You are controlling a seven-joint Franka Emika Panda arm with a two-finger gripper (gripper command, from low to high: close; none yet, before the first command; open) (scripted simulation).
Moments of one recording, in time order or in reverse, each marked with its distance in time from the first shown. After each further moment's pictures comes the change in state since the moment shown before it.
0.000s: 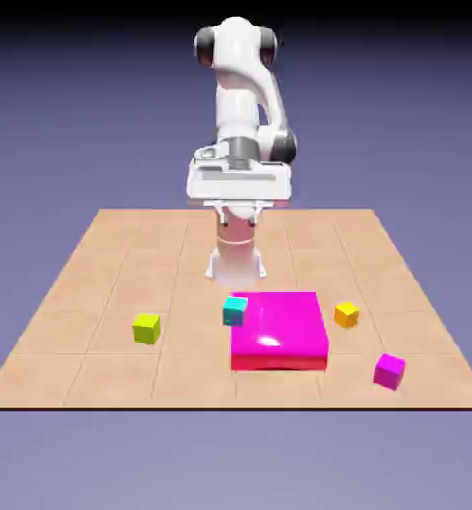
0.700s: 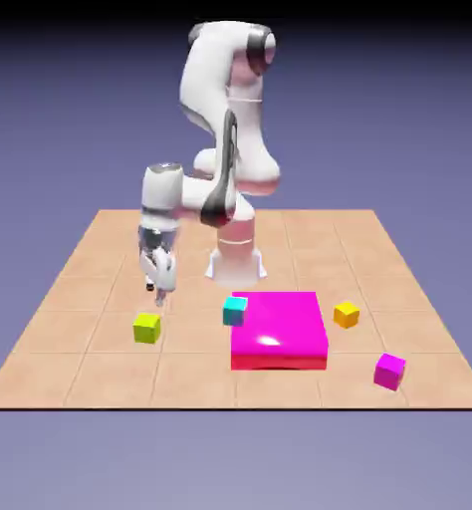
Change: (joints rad) arm -0.586 0.461 0.085 0.003 -0.024 -0.149 0.913
